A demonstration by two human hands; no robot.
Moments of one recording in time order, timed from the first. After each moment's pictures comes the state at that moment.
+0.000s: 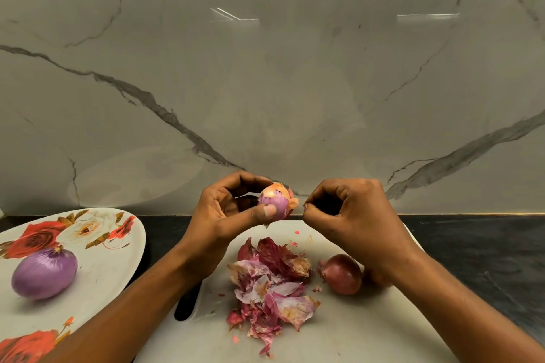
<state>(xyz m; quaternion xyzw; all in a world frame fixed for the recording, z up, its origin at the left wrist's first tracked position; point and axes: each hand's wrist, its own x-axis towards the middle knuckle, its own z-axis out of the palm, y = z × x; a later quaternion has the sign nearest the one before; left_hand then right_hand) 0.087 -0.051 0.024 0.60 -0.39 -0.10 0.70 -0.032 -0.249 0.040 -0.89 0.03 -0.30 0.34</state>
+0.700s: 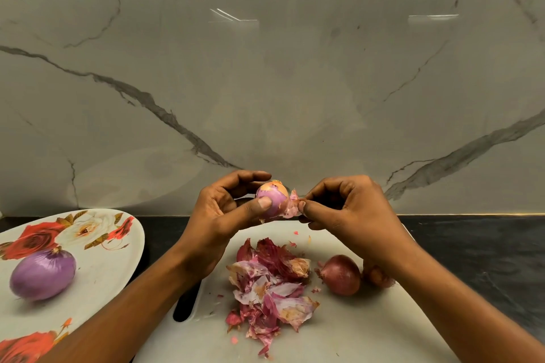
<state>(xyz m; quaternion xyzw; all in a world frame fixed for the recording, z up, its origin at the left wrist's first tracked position) 0.090 -0.052 0.022 0.59 -0.36 -0.12 0.71 -0.029 -0.250 0.046 -0.85 0.06 -0.23 0.47</state>
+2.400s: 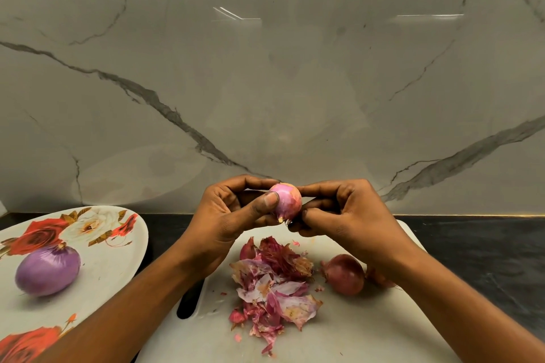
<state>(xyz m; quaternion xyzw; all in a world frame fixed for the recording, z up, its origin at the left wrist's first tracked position) 0.077 -0.053 0.036 0.58 -0.34 -0.15 0.73 -0.036 -0.237 0.052 -0.80 0.02 -0.15 0.58</state>
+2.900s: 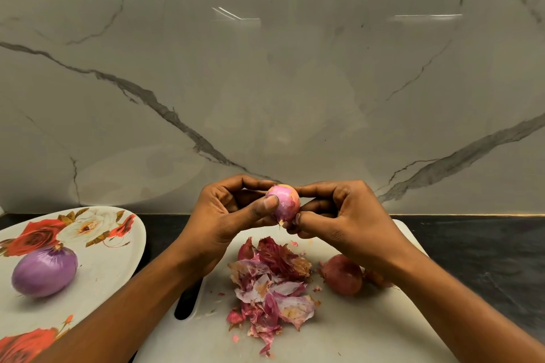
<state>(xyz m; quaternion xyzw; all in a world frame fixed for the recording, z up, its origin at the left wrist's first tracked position) 0.080 -0.051 0.033 0.59 -0.35 -0.14 0.71 -0.038 -0.236 0.052 -0.82 0.01 -0.16 0.54</state>
